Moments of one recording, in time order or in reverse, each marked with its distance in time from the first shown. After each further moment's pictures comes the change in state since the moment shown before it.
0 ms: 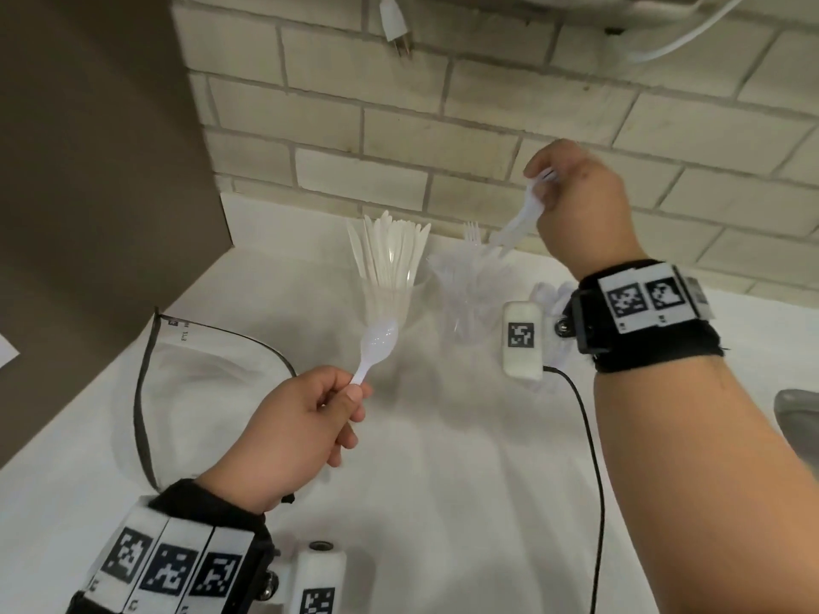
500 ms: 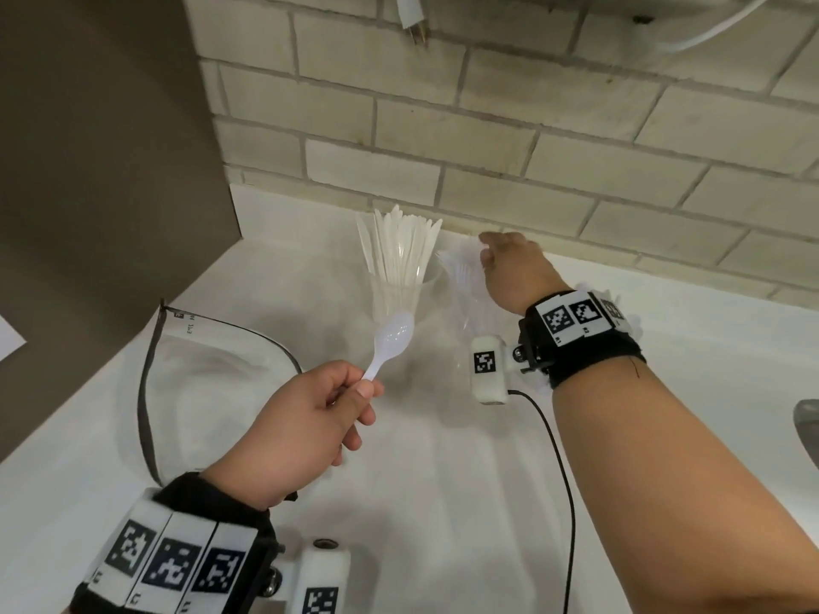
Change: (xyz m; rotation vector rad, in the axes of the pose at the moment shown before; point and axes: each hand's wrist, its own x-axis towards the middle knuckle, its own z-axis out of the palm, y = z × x) left_hand 0.001 0.003 0.001 0.006 -0.043 -0.004; right_hand -0.016 0.031 0.086 -0.309 -0.508 0.140
